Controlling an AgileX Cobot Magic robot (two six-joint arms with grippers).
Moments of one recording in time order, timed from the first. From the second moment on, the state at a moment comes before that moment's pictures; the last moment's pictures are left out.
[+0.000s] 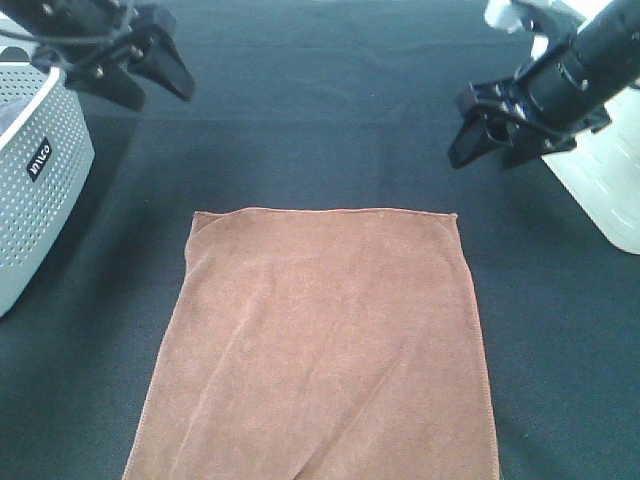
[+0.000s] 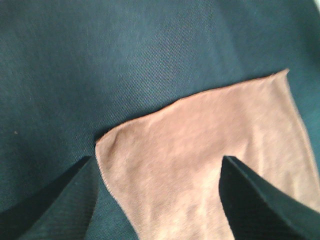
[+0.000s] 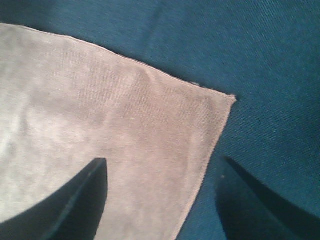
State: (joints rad) left arm -0.15 1.98 -1.65 -0.52 0.92 0.33; right arm 0.12 1.80 -1.24 0.46 0.72 -0.45
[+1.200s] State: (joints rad) left arm -0.15 2.26 -1.66 -0.44 0.95 0.40; right arm 0.09 2.11 -1.33 0.58 0.54 -0.49
